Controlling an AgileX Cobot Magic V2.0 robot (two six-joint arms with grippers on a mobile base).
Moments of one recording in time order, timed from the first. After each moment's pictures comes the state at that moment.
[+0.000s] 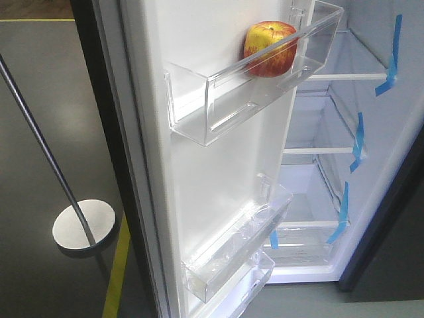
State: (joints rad) left arm 0.01 -0.01 0.02 -0.06 -0.08 -0.13; right arm 0.22 0.07 -0.56 0.59 1.18 -0.33
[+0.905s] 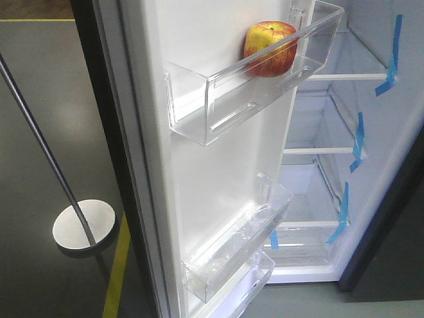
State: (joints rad) left arm 0.01 1.14 -1.02 0.00 0.68 0.00; right arm 0.22 0.07 -0.56 0.59 1.18 -0.33
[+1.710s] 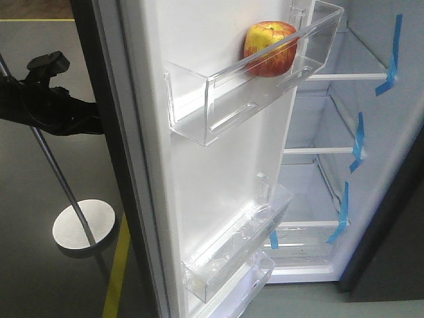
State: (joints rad) left arm 0.01 1.86 -1.49 -0.81 0.85 0.60; right arm 0.22 0.07 -0.56 0.59 1.18 -0.33
